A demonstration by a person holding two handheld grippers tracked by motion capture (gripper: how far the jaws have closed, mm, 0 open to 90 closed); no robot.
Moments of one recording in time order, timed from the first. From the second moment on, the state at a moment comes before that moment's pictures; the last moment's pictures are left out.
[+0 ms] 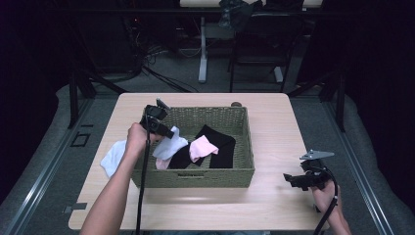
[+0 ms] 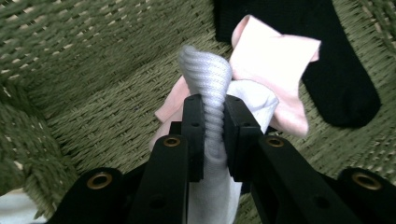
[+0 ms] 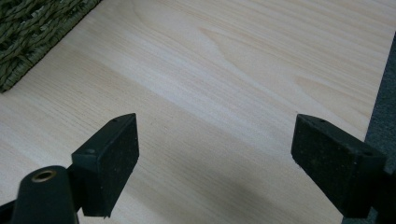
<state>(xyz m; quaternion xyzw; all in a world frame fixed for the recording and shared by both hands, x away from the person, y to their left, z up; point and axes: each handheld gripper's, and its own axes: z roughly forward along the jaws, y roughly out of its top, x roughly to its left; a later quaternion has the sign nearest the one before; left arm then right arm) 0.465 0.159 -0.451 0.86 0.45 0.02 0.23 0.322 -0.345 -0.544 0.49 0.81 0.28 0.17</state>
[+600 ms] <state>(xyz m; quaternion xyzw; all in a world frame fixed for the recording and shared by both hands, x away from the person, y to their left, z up) 0.462 0.161 -0.401 0.86 0.44 0.04 0.25 0.322 -0.344 -0.545 0.49 0.81 0.28 0.17</state>
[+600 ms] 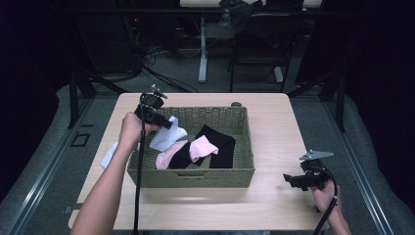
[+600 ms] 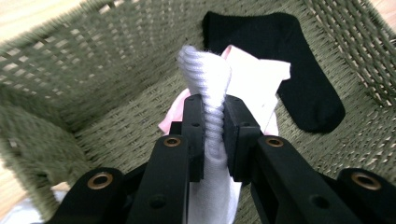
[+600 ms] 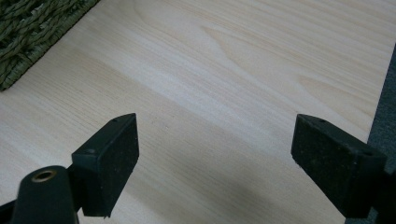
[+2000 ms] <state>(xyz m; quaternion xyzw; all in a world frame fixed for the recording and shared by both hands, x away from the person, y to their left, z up) 0.430 0.313 -0.385 0.78 0.57 0.09 0.24 0.324 -0.342 -0.547 0.49 0.81 0.28 0.17</state>
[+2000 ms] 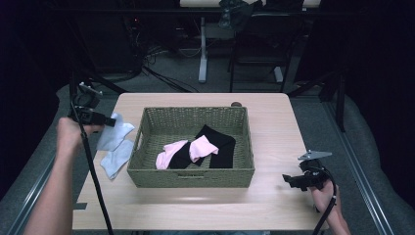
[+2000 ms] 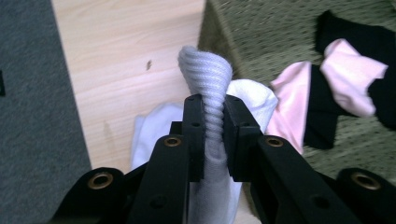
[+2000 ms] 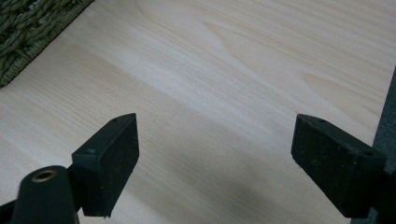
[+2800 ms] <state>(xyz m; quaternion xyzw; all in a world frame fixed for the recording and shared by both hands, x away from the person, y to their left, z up) 0.432 0.339 -0.487 0.75 0.62 0.07 0.21 0.323 -0.341 -0.547 0.49 0.81 0.28 0.17</state>
